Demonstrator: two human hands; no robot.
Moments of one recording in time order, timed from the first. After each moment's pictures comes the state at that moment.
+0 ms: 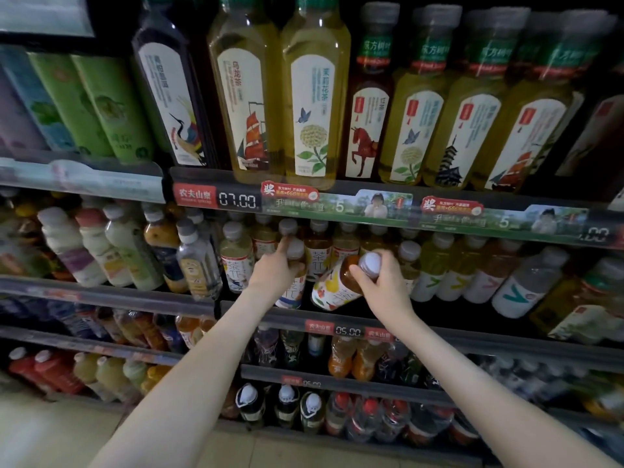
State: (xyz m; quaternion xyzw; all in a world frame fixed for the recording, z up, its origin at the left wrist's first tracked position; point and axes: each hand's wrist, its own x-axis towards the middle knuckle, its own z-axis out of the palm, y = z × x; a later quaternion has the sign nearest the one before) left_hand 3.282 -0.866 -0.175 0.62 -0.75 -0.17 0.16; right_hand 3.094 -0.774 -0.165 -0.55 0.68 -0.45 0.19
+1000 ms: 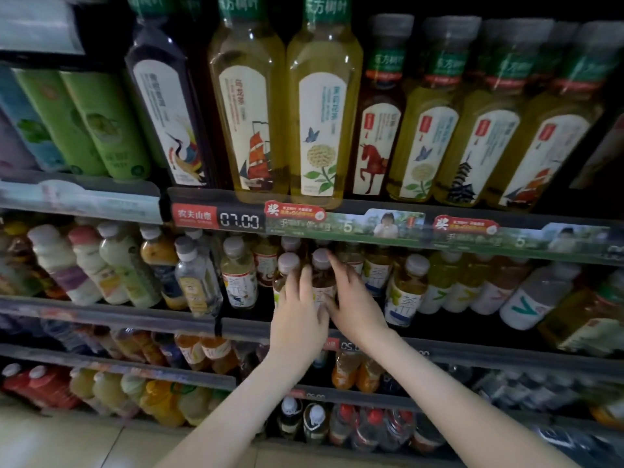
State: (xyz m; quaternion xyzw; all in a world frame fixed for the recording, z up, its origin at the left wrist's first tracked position) left_hand 3.261 -0.795 -0.180 0.56 -0.77 -0.11 0.28; right_hand 3.136 -0.801 -0.171 -0.70 0.66 -0.25 0.12
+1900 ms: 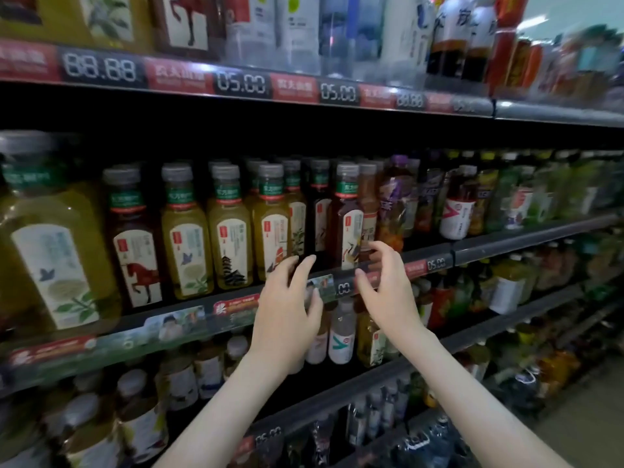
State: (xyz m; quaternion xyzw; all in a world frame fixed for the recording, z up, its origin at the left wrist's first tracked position) left_hand 3.051 -0.724 -0.018 0.21 -0.86 -0.11 0.45; right_hand 2.908 -0.629 -0.005 -0.46 0.72 -0.50 -0.14
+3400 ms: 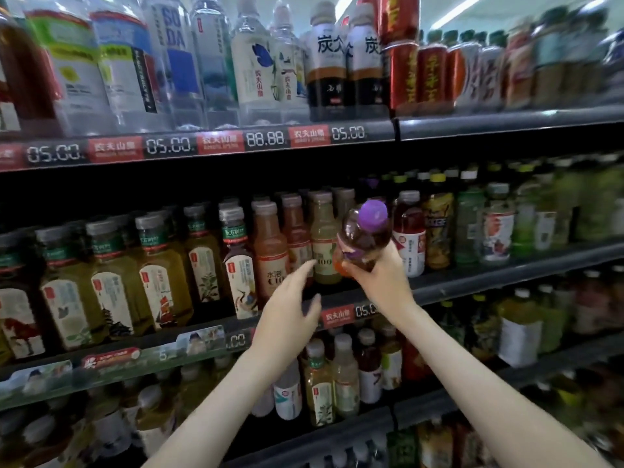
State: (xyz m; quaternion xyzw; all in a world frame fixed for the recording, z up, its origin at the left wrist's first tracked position) left_hand 2.840 -0.632 0.025 0.25 -0.87 -0.14 0.41; right_hand 2.660 -0.591 0.035 -0.51 0.60 -0.61 -0.05
